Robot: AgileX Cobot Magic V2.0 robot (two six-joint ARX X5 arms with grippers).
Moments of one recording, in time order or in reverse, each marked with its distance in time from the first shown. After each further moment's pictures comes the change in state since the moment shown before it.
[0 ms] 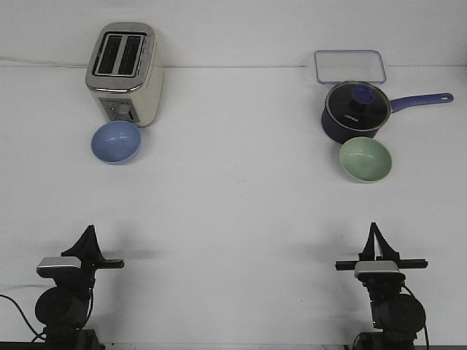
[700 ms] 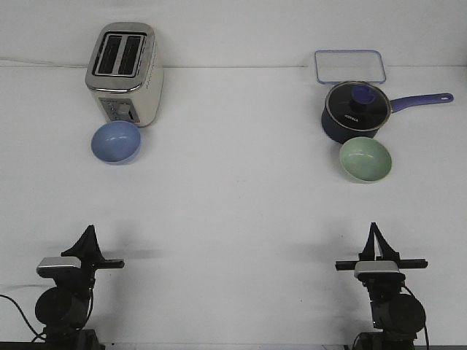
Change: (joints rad) left arm 0.000 0.000 0.000 0.000 0.000 0.000; right arm 0.000 0.000 0.000 0.000 0.000 0.001
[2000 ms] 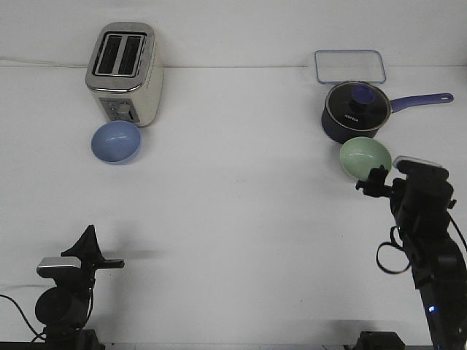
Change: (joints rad) left arm 0.000 0.000 0.000 0.000 0.000 0.000; right arm -0.043 0.990 0.982 -0.531 0.147 0.434
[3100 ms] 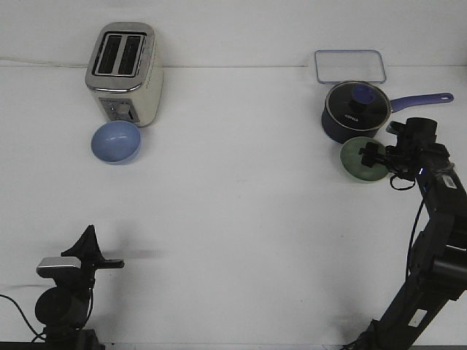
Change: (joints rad) left arm 0.000 0.000 0.000 0.000 0.000 0.000; right arm -0.246 0.956 0.509 -0.156 -0.354 -0.034
